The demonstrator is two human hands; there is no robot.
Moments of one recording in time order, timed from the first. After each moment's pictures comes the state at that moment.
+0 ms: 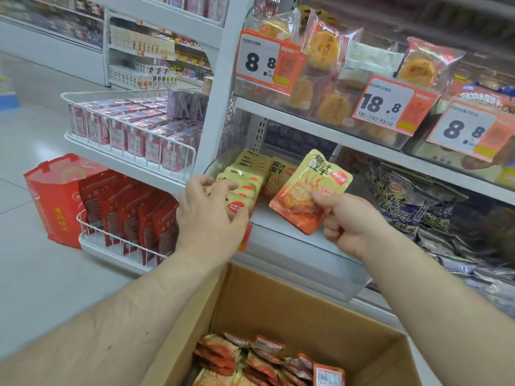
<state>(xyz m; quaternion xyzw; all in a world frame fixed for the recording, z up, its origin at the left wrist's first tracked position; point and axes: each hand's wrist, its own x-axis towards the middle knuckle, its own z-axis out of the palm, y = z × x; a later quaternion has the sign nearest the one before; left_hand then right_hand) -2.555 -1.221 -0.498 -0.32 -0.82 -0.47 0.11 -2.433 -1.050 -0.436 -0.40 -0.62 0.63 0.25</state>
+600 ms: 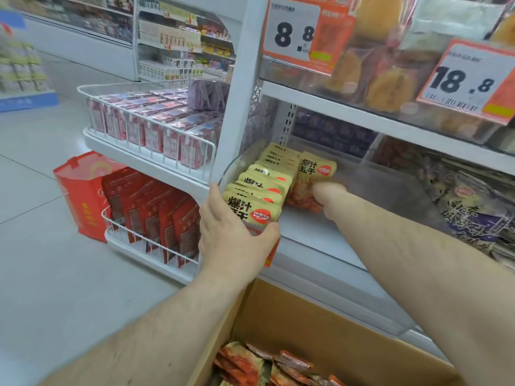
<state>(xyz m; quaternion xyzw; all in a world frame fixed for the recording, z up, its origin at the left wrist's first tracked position) -2.566 -1.194 -0.526 -0.21 -0.80 -0.56 -0.03 -2.576 -0.967 -0.494 -0.45 -0.72 0.50 0.17</state>
